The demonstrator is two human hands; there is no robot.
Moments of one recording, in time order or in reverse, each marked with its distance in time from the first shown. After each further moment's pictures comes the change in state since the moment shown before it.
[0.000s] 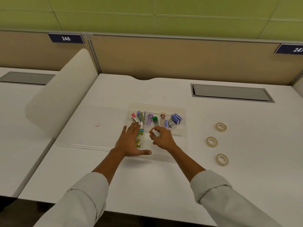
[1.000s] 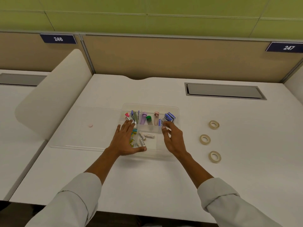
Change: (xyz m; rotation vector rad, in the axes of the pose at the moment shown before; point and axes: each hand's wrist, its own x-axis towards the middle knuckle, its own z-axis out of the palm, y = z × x) left_hand 0.003 0.007 -0.001 -0.023 0.076 0.015; right_hand -0.024 0.039 -0.043 0.032 0.326 -0.267
